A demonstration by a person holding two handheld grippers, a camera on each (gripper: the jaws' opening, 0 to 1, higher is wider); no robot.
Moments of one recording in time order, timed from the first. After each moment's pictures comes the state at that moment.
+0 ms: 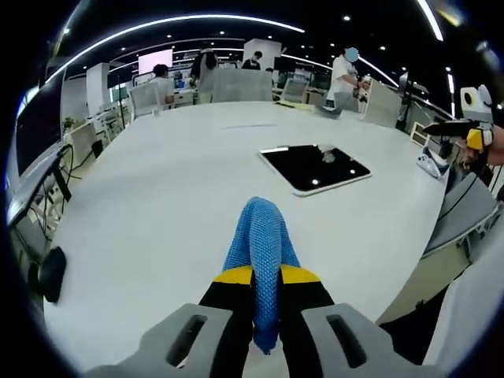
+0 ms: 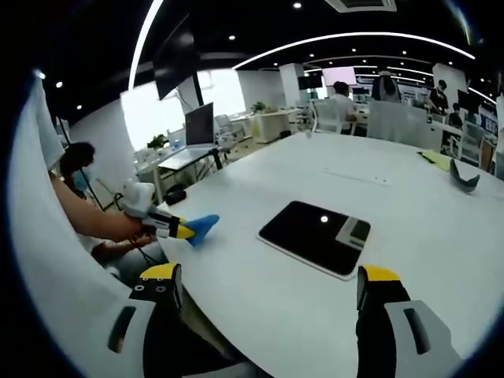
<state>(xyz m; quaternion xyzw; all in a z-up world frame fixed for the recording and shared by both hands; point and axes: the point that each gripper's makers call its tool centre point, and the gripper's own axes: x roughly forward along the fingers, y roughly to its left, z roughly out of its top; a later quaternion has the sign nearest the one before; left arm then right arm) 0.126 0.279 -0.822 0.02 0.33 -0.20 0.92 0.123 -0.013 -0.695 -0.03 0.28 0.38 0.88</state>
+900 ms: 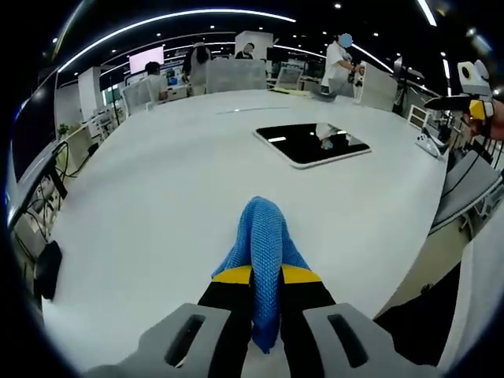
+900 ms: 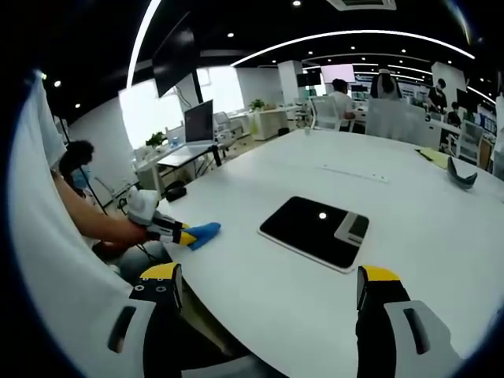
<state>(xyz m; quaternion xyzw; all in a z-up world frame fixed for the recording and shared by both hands) 0.115 0.280 -0.848 0.05 0.35 -0.21 0.91 0.113 -0.016 -0.695 -0.03 0.28 0.37 0.88</state>
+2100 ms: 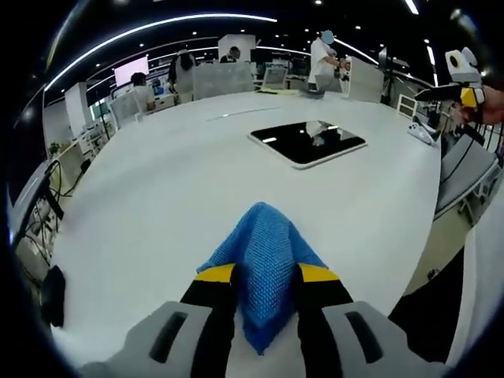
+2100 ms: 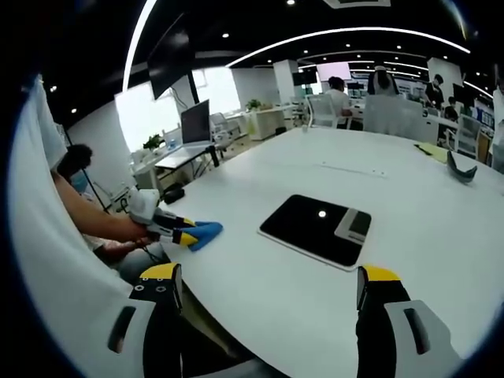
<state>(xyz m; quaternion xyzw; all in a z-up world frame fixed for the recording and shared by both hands) 0.128 0.290 -0.848 0.09 0.33 -0.23 0.91 0.115 -0.009 -0.703 -0.02 0.29 0.37 0.88</state>
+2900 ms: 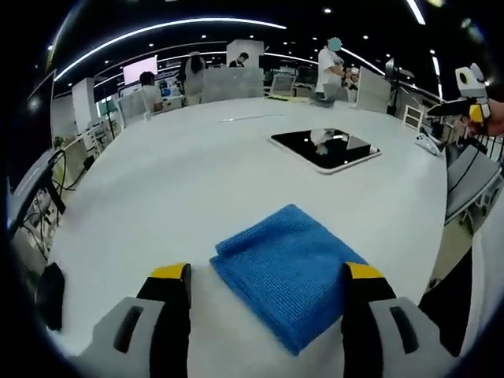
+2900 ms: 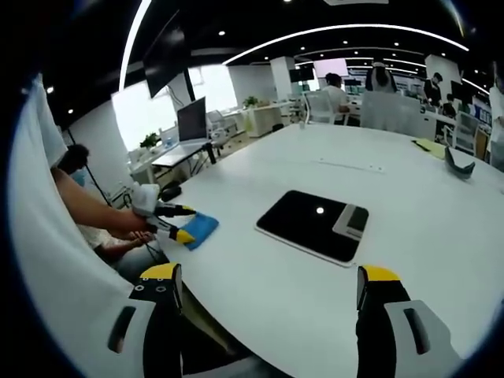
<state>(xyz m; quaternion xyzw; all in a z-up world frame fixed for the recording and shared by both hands) 0.156 0.321 -0.850 0.06 0.32 -0.23 0.92 0.116 -0.014 -0.706 -0.02 0.30 0.36 0.88</state>
